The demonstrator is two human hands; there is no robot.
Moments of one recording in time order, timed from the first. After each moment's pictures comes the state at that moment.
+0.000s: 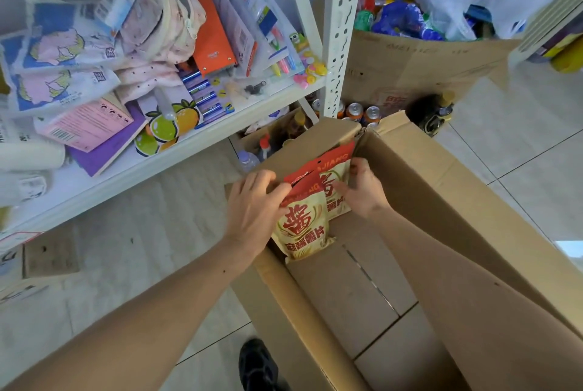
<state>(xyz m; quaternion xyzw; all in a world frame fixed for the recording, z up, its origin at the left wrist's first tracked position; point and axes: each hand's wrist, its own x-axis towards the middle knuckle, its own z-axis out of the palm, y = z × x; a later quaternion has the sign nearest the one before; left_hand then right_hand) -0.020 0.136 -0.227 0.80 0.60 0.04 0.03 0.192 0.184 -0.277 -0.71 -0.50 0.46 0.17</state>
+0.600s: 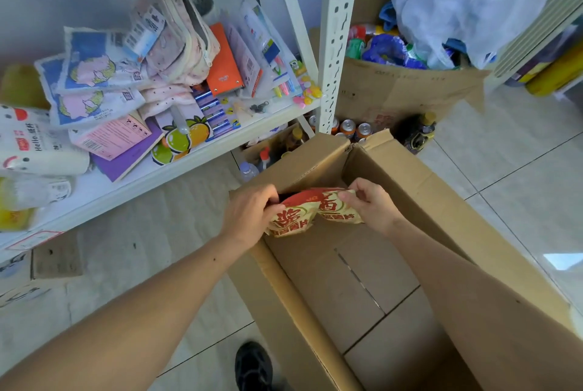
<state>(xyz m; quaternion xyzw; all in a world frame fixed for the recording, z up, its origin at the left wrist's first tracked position) -0.028 0.135 -0.191 0.74 0.63 0.08 0.23 0.228 0.156 -0.220 -0.64 -0.53 0.53 0.18</state>
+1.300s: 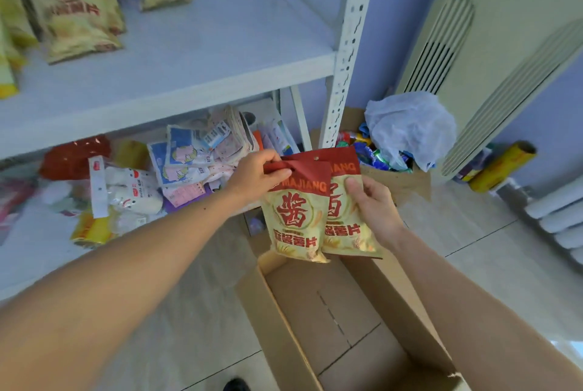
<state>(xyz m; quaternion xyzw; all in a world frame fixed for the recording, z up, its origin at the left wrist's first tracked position) -0.029 0.157 0.123 0.66 0.60 0.30 0.33 0.214 0.127 0.108 -0.56 -0.48 0.56 0.37</state>
